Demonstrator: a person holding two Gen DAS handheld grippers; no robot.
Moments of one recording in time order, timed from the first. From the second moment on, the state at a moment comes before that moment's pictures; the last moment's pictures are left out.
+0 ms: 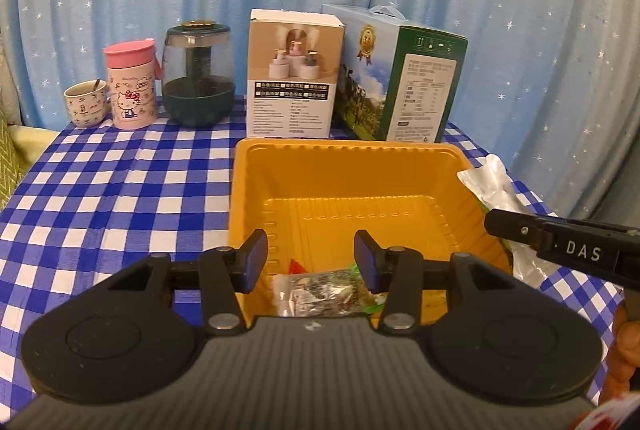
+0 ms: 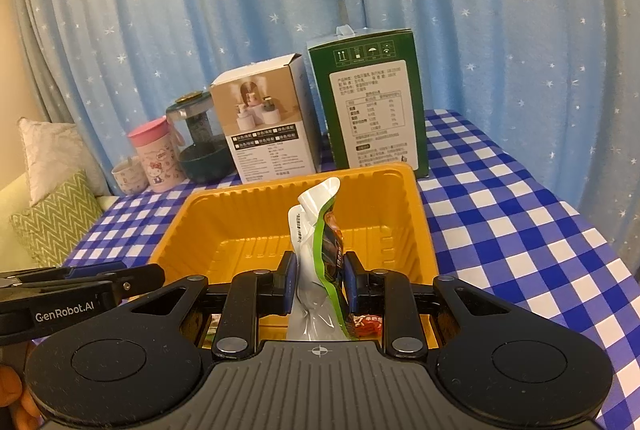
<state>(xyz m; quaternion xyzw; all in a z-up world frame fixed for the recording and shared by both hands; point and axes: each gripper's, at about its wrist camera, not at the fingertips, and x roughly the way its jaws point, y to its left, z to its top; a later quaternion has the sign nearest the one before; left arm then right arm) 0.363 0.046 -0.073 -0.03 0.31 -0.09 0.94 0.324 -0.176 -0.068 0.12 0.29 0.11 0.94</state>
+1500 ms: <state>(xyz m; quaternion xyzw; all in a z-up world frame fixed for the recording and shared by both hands) 0.358 0.047 -0.076 -0.01 0.32 -0.10 0.94 0.335 -0.184 -0.074 0.16 0.29 0.09 0.94</state>
